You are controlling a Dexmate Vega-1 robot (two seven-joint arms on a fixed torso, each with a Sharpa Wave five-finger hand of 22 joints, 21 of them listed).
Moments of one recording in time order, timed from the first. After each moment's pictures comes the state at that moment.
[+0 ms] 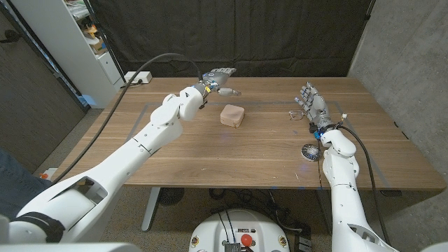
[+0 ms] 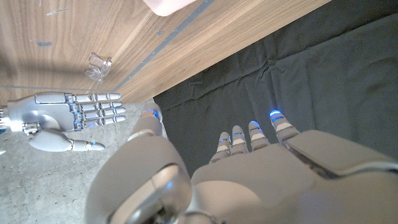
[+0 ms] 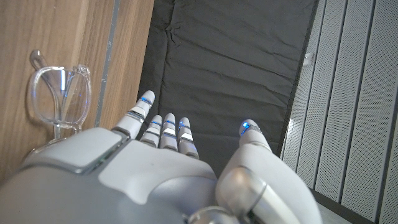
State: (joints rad) left arm 0.62 0.55 0.61 -1.78 0.87 0.21 -0.20; left_hand 0.53 -0.08 0.36 -0.17 0.23 -0.09 0.05 0.20 0.18 -0.08 0.13 0.23 0.22 -0.07 0.14 0.20 0.19 -0.06 0.21 0.22 0.18; right arm -0.92 0.10 0.35 -1.42 0.06 0.15 0.44; right_hand 0.25 0.00 0.33 -0.09 0.23 0.15 0.07 0.20 0.19 0.11 0.10 0.20 0.19 0.02 0.04 0.20 0.21 0.26 0.02 0.19 0.17
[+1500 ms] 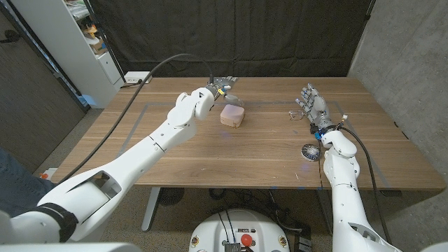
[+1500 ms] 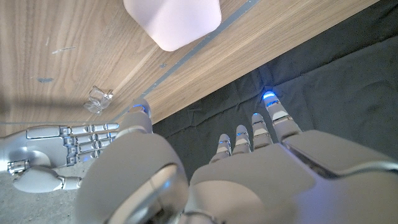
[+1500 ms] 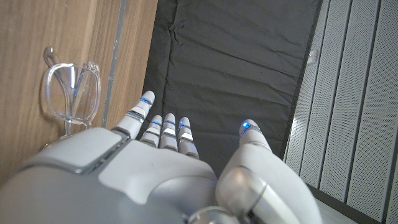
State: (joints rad) left arm 0.56 0.48 0.72 -1.76 1.01 0.37 -0.40; left_hand 0.55 -0.15 0.30 -0.15 0.27 -0.11 0.03 0.20 0.19 -0.10 0.16 0.23 0.24 -0.01 0.19 0.23 0.20 0.19 0.22 0.29 0.20; right arm -0.91 0.09 0.36 -1.40 0.07 0.15 0.45; right_hand 0.25 0.00 0.33 -0.09 0.23 0.15 0.07 0.20 0.19 0.11 0.10 0.20 0.19 0.02 0.04 0.20 0.21 0.26 0.03 0.19 0.17
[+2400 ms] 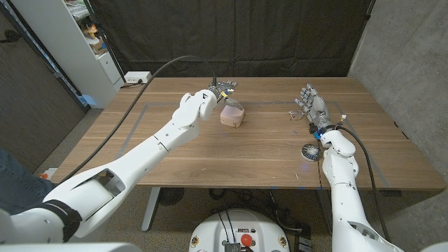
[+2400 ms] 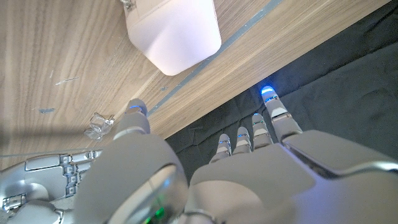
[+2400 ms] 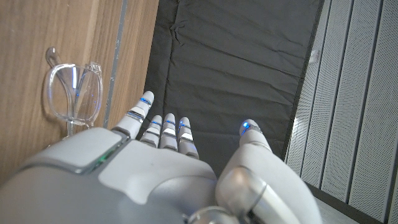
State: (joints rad) left arm 0.54 0.47 0.75 -1.72 1.06 0.38 -0.45; left_hand 0.54 -0.16 0.29 -0.14 0.28 -0.11 0.03 0.20 0.19 -0.12 0.16 0.23 0.24 -0.01 0.20 0.23 0.21 0.24 0.22 0.30 0.20; right arm -0.90 0.09 0.35 -1.38 0.06 0.16 0.44; right_hand 0.25 0.00 0.32 -0.10 0.23 0.15 0.07 0.20 0.19 0.11 0.10 0.20 0.19 0.02 0.04 0.20 0.21 0.26 0.03 0.19 0.17
